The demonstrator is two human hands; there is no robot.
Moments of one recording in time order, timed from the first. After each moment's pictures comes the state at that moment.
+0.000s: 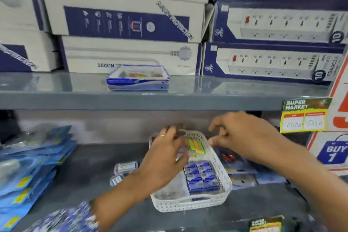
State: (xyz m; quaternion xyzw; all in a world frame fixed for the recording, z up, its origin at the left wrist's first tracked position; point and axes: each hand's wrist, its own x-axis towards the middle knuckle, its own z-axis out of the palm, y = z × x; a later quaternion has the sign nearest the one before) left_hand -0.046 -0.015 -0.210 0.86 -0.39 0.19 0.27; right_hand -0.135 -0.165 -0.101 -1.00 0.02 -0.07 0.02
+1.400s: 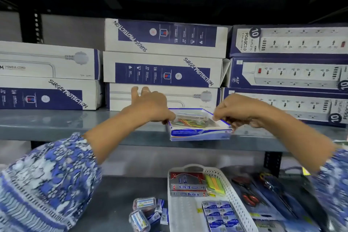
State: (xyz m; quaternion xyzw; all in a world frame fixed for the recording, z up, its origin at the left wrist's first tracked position) left_hand -0.033 0.052 -0.013 0.98 -0.12 0.17 0.04; right_hand -0.081 -0.138 -0.006 -0.93 0.01 -0.07 0.36
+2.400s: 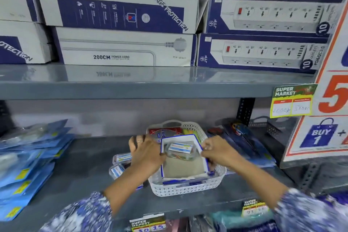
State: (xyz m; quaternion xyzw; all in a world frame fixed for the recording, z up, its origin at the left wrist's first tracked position) left_hand -0.022 -0.008 -0.249 0.98 -0.15 0.05 0.09; right_hand -0.086 -0.194 -0.223 -0.91 0.13 0.01 0.39
